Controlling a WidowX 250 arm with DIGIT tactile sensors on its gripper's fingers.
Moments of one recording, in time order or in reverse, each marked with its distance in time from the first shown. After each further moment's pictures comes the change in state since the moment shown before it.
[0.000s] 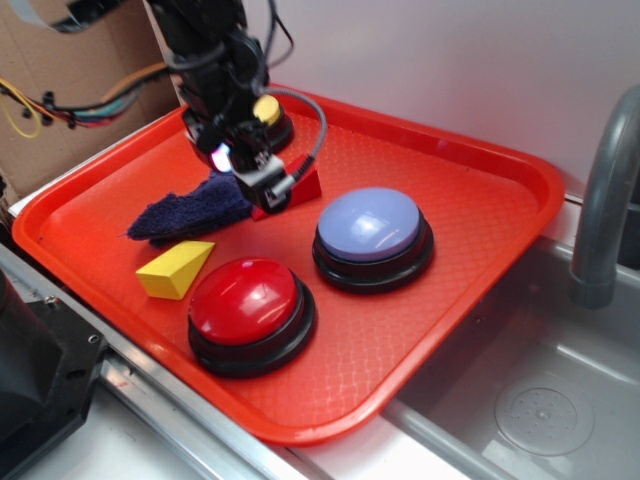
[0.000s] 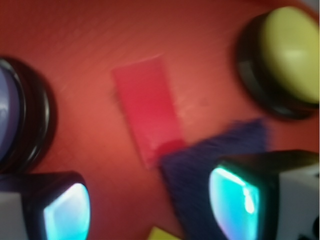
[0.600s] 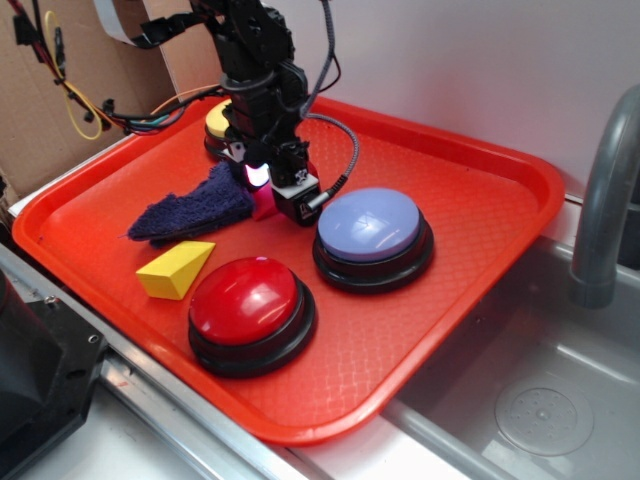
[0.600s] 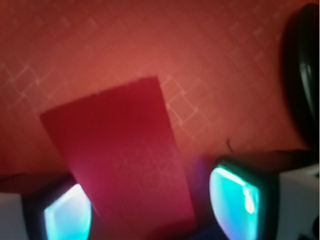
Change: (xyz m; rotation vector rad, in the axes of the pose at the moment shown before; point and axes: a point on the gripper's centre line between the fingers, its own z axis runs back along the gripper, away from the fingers) arm 0.026 0.009 -0.033 0.016 0.060 -0.010
